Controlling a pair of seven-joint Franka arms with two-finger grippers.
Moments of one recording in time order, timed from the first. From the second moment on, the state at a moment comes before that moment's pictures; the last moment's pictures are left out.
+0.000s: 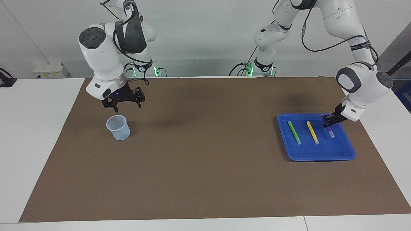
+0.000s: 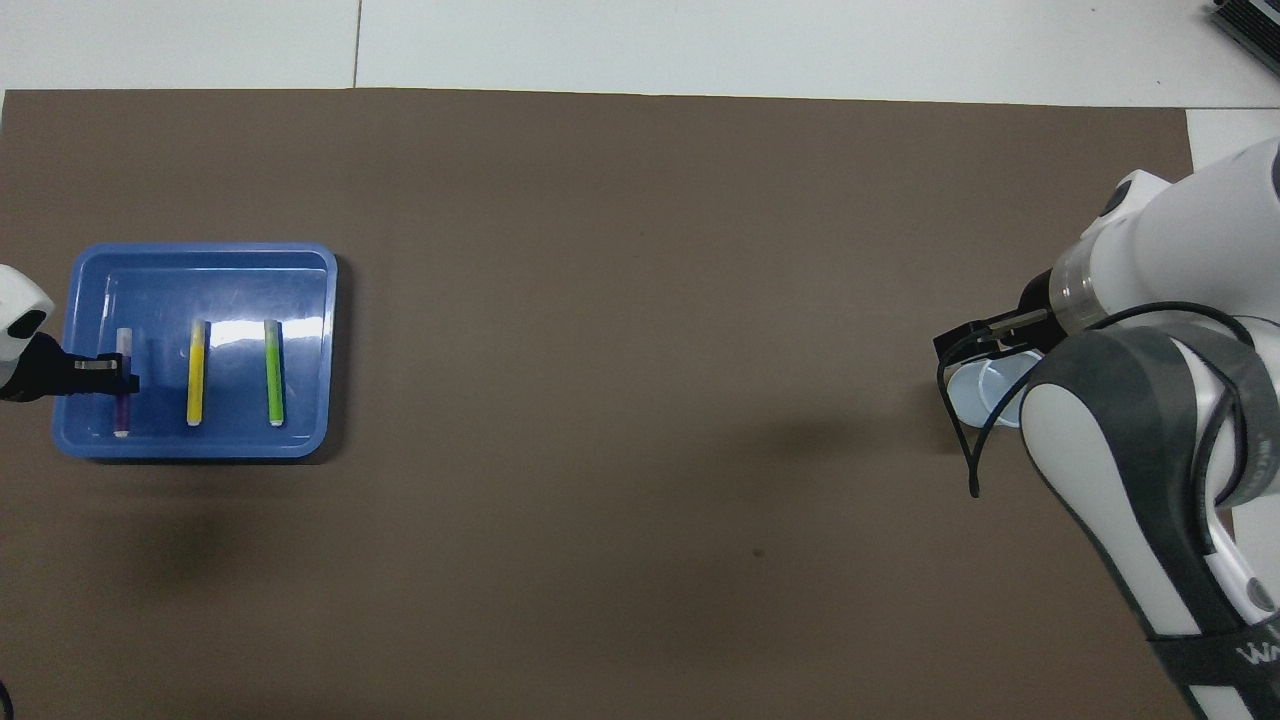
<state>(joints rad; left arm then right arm) 0.44 0.27 -0.14 -2.01 -0.05 2.23 0.28 0.03 0.03 0.09 -1.82 -0.02 1.81 -0.07</state>
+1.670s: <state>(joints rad) 0.44 0.31 -0.15 -1.93 -0.04 2.27 0.28 0.04 0.02 0.08 -1.73 -0.02 1.69 -0.07</state>
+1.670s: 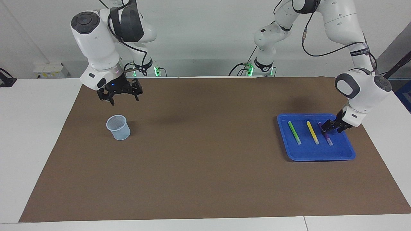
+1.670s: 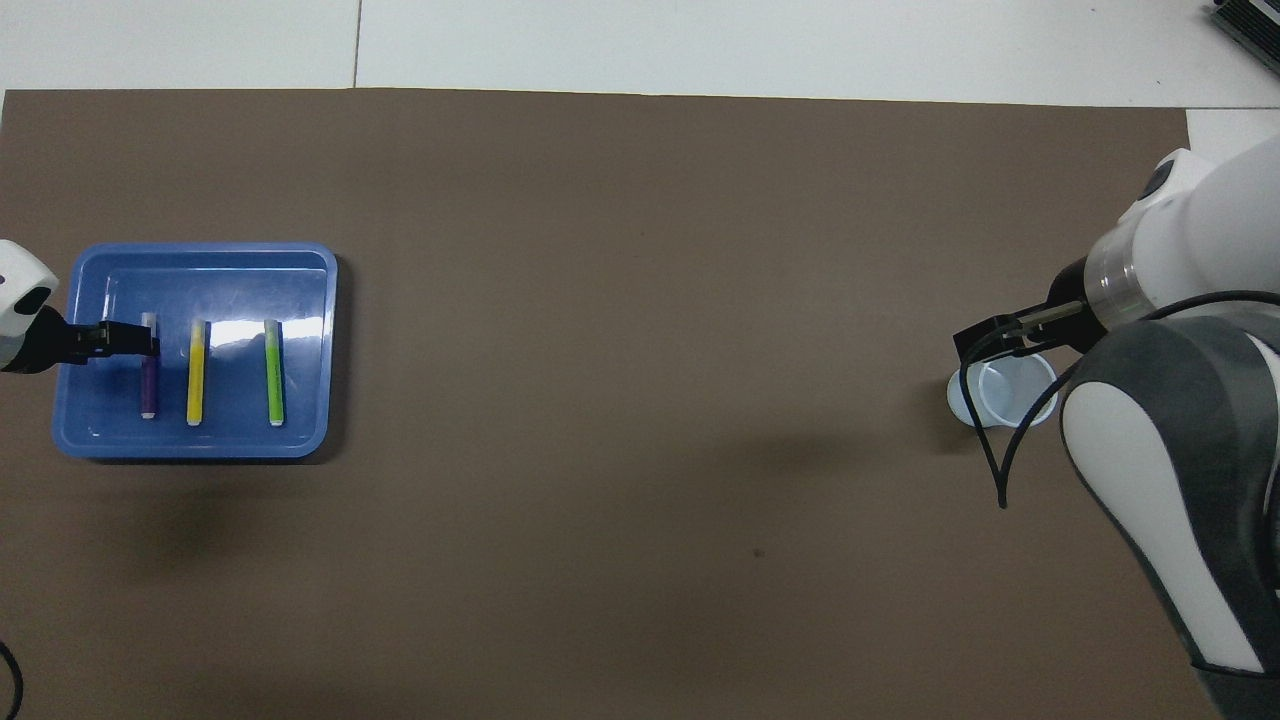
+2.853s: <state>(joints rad) 0.33 0.26 -0.16 -1.51 -0.04 1.78 0.14 0.05 0.02 0.04 -1.71 -0.02 1.66 -0.01</state>
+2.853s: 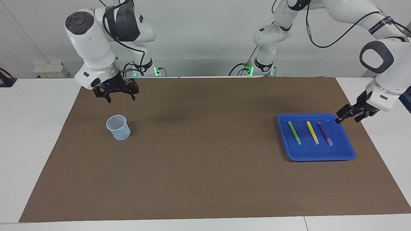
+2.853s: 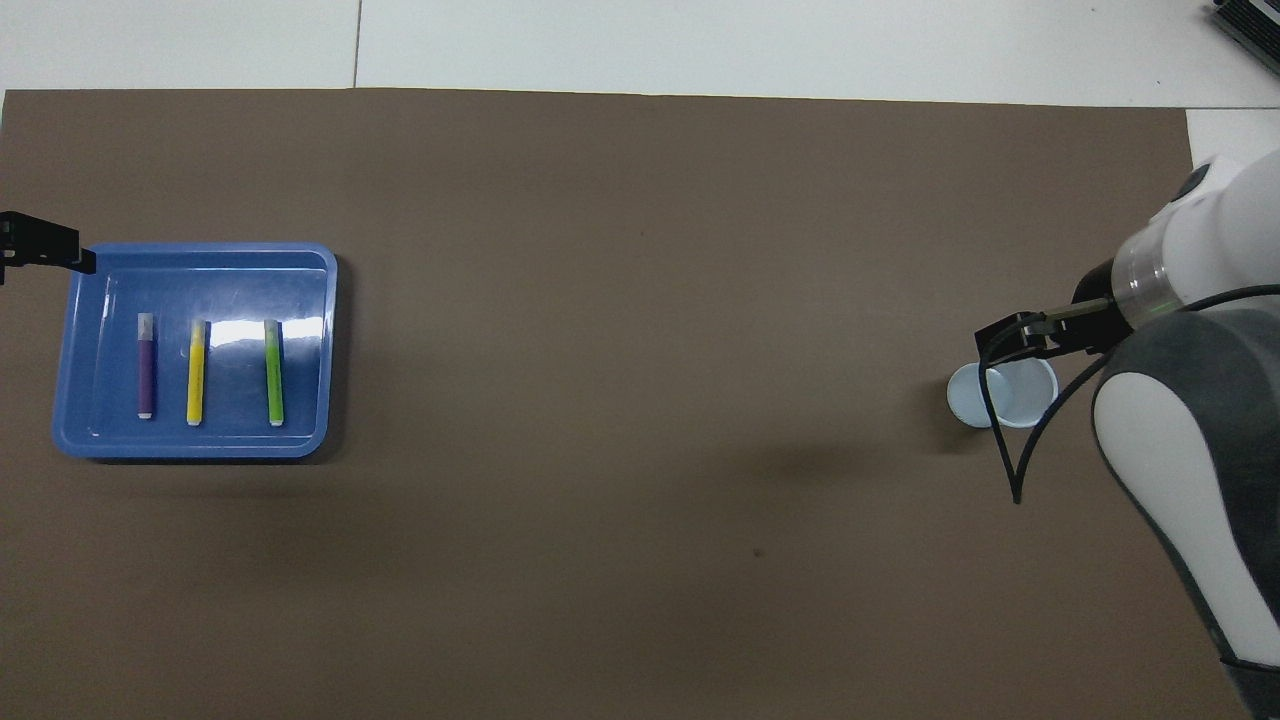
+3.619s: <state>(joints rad) 0.19 0.14 -0.16 -1.44 0.01 1.65 0.06 0.06 0.01 -0.03 -1.58 0.00 1.52 -0.02</state>
